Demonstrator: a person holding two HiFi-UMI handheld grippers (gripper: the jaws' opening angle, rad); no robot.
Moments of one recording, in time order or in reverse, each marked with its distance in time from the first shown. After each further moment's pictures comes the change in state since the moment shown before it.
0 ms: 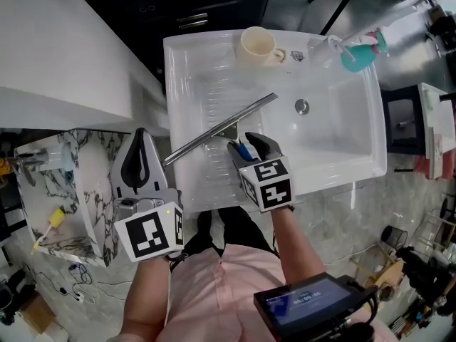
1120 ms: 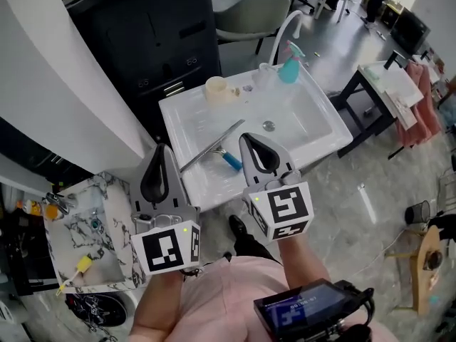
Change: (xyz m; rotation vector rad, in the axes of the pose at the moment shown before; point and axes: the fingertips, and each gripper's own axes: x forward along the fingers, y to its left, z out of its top) left arm -0.149 -0.035 0.148 -0.029 -0.408 -0.286; right arm -0.267 0.090 0.114 -0.104 -0.730 -0.354
